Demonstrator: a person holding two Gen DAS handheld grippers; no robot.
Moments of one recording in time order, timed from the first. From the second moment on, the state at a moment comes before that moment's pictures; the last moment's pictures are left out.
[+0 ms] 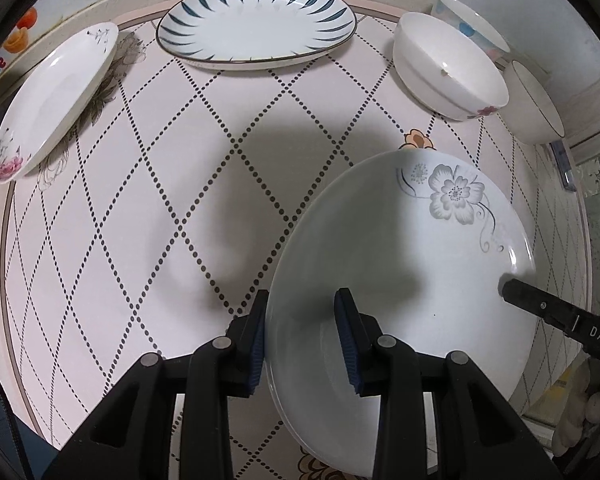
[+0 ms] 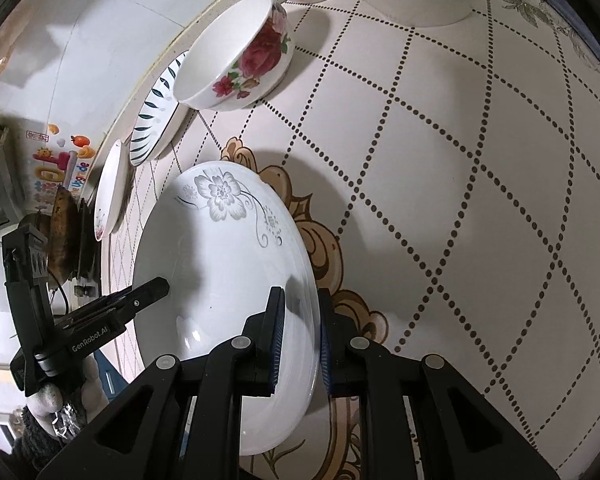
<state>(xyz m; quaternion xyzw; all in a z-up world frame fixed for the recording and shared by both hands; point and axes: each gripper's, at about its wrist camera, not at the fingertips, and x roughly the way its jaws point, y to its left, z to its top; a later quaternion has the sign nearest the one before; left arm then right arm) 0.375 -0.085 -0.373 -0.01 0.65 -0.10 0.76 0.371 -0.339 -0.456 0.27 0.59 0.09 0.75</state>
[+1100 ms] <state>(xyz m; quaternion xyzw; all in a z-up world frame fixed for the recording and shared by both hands) 0.499 0.203 -0.333 -0.08 0.57 0.08 0.81 0.552 -0.101 -0.388 0.28 0.59 0.19 0.73</state>
